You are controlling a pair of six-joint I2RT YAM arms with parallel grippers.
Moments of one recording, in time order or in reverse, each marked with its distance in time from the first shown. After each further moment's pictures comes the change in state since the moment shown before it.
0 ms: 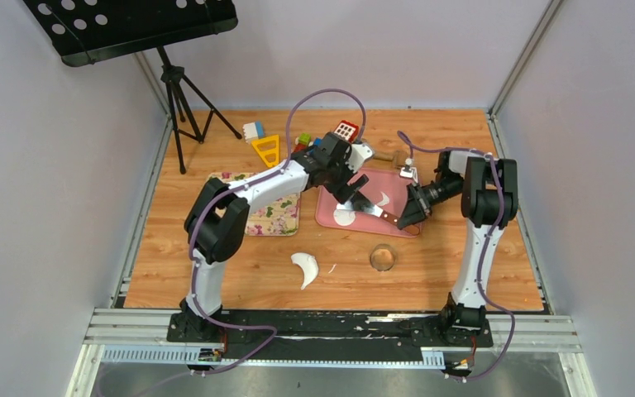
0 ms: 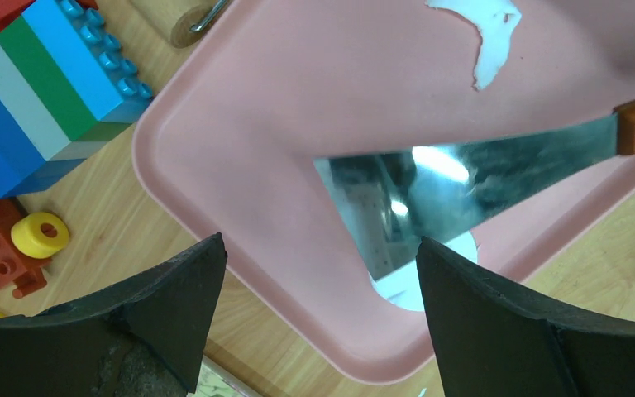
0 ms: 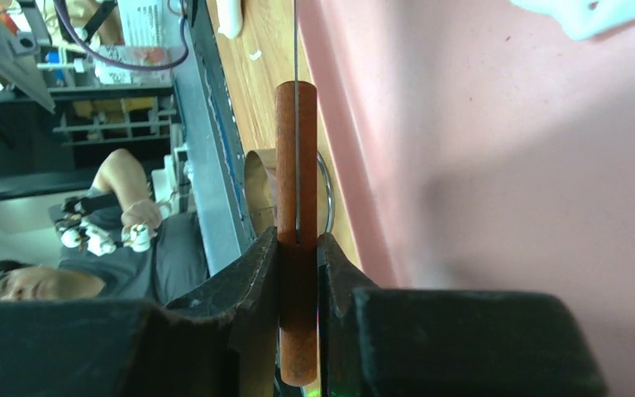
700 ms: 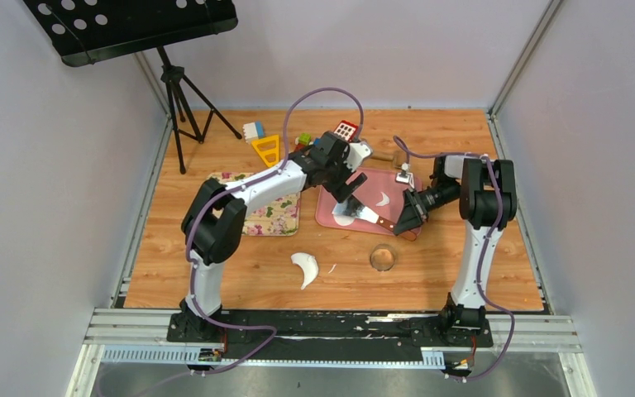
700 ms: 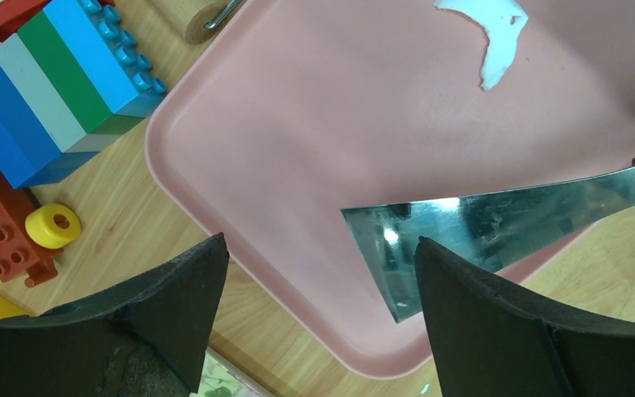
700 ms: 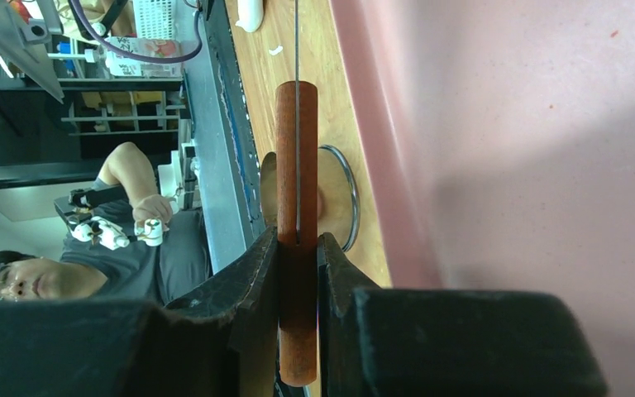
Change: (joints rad) left arm 0.005 -0.024 -0.018 0.020 -0.008 -0.006; right arm 0.011 -0.069 -0.087 0.014 -0.044 -0.048
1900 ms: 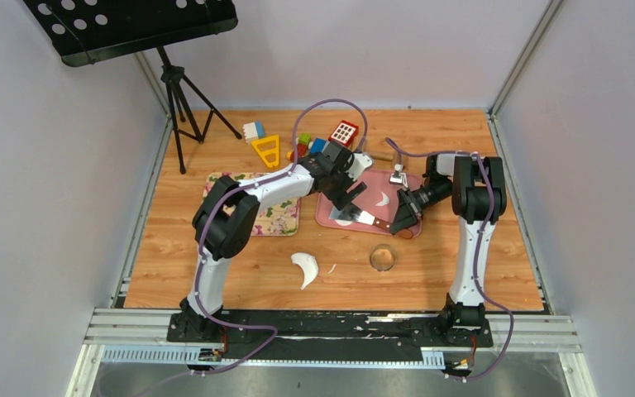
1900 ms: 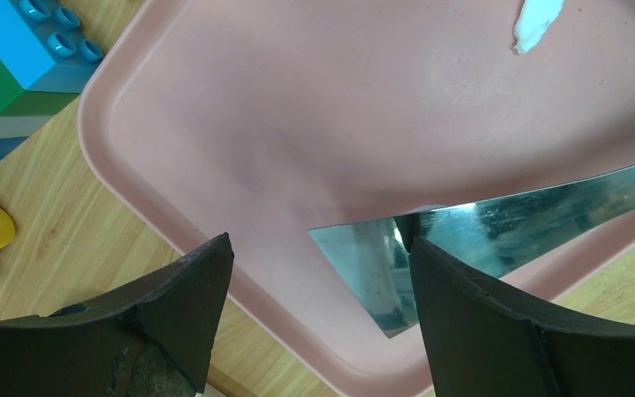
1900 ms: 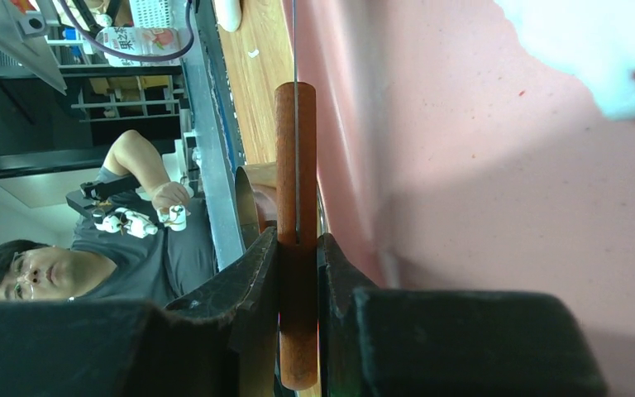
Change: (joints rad) left arm -0.014 0.087 0.000 -0.007 -0.030 0.001; right arm 0.032 0.122 0.098 -0.015 0.021 0.024
